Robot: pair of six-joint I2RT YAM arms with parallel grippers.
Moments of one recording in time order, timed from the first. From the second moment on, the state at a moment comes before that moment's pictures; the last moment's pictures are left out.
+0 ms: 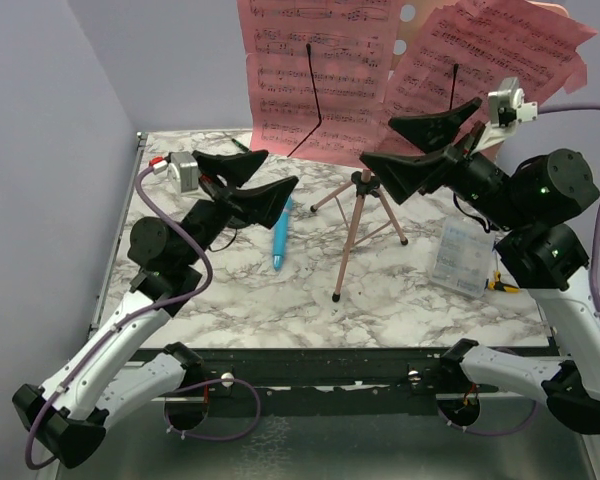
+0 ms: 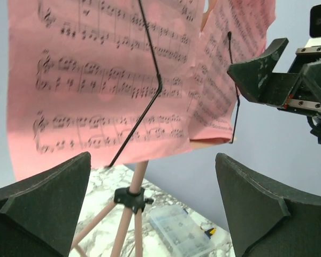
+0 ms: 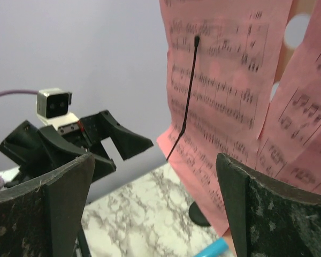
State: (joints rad) left arm -0.60 0.90 0.94 0.53 0.22 -0.45; right arm 0.65 1.06 1.59 -0.14 -0.28 0.26
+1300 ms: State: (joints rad) left arm -0.60 0.69 0.28 0.31 -0.19 -0.55; right arm 0.65 0.73 0.51 -0.16 -0.26 0.36
